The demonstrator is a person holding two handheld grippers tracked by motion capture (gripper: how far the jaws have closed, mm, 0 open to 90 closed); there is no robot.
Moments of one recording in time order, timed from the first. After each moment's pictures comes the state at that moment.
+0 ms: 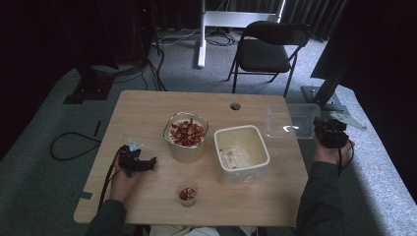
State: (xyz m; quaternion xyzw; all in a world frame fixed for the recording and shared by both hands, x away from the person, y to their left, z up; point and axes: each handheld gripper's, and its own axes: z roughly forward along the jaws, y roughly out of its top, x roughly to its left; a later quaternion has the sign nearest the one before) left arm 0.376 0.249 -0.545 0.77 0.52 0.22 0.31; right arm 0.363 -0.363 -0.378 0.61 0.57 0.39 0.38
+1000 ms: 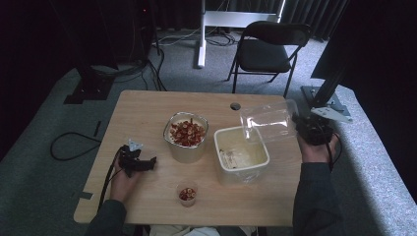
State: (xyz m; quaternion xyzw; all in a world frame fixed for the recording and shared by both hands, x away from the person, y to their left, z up) left arm 0.376 0.249 -0.545 0.77 0.52 0.22 0.31; right arm 0.349 -0.303 -0.343 0.53 0.65 0.43 0.33
